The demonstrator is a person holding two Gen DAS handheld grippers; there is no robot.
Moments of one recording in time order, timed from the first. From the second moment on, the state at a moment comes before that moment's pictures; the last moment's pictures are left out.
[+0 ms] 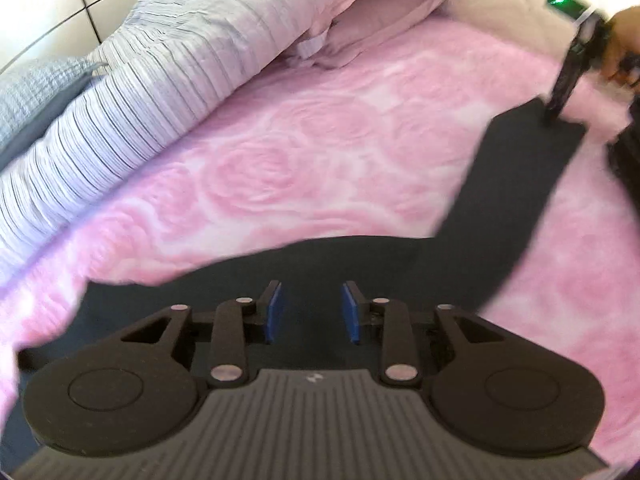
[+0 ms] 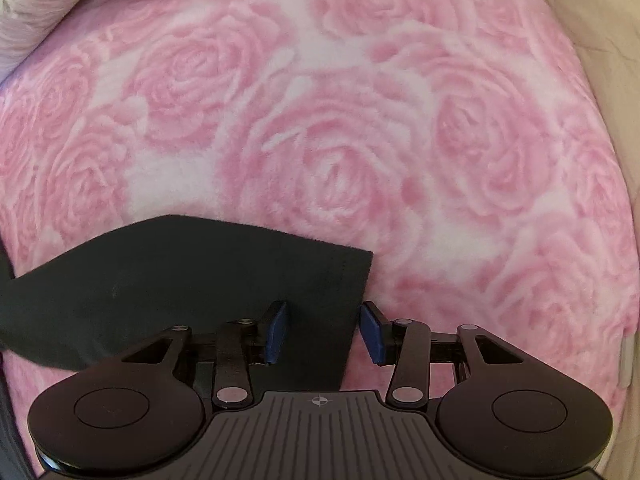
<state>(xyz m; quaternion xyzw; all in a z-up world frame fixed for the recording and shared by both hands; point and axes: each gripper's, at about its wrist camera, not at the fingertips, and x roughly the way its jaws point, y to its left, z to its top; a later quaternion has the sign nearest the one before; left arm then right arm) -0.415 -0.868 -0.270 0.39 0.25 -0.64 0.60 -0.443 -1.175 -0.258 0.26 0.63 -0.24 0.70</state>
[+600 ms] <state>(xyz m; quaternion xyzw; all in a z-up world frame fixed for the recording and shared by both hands) -0.456 -0.951 -0.319 0.56 0.19 -0.74 0.32 -0.496 -1.021 -0.169 0.00 0.62 -0.22 0.75</state>
